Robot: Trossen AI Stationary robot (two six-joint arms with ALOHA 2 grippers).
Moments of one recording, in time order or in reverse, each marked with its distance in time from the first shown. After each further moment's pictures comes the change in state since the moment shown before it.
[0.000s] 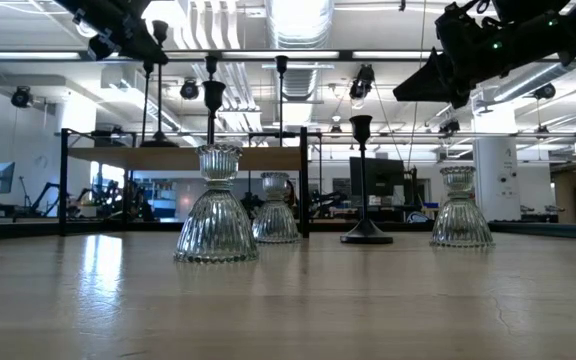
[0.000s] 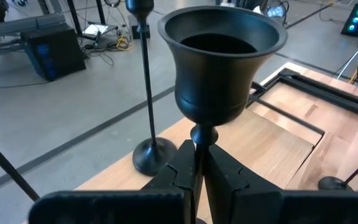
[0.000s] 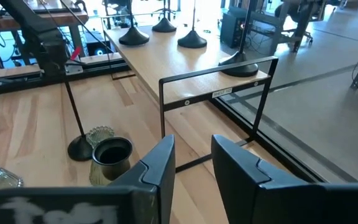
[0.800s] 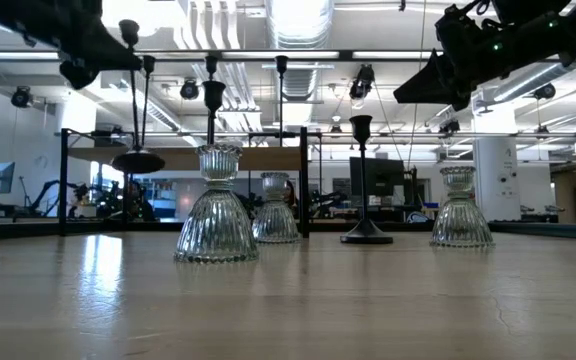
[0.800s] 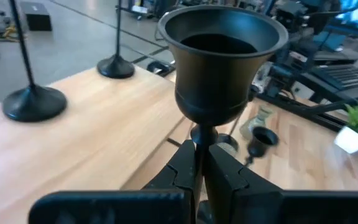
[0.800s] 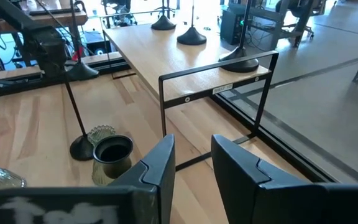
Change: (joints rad) left arm -0.157 -0.347 -0.345 0.024 0.247 -0.147; right arm 0.000 0.000 -0.004 -0.004 0.000 0.027
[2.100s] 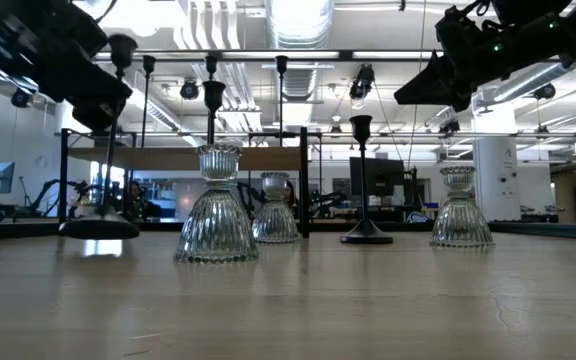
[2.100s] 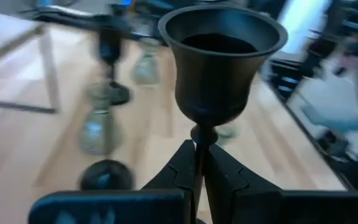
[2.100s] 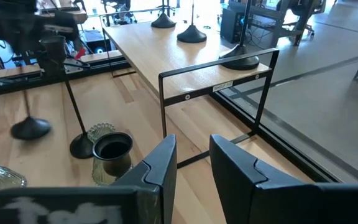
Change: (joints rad) left arm -0.409 0.036 -0.335 0.332 0.105 0.021; right arm 0.000 0.000 -0.005 -0.001 -0.001 0.002
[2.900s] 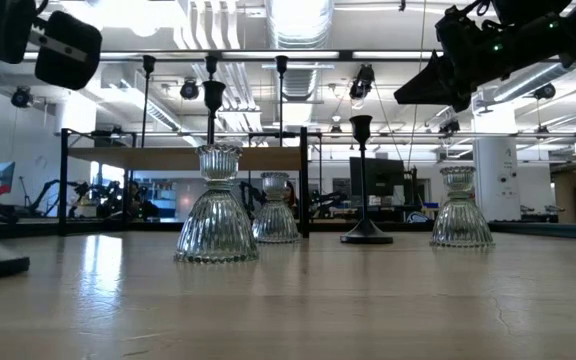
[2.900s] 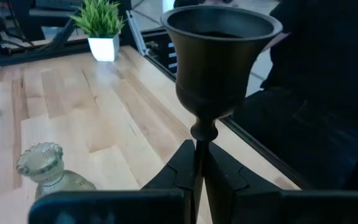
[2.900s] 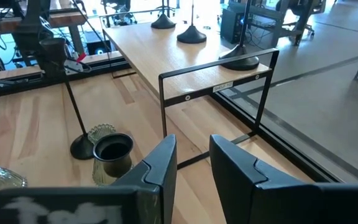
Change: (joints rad) left arm -0.720 0.384 0.032 0.415 -0.262 0.113; right arm 0.000 0.000 0.000 0.003 0.000 0.005
